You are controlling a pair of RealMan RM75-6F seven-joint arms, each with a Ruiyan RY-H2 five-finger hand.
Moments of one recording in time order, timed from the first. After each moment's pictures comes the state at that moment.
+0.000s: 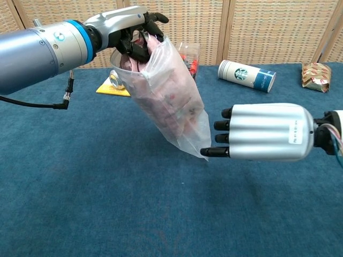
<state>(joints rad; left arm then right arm) -0.94 -1.56 -0.36 -1.56 0.98 0.95 0.28 0.88 -1.53 -0.16 -1.06 -2.08 1.23 -0.55</state>
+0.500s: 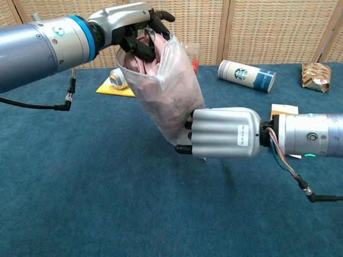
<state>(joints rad) -0.95 -1.54 -0.35 -1.65 0.94 0.98 0.30 0.93 -1.64 -0.05 -1.06 -1.98 1.00 -0.74</state>
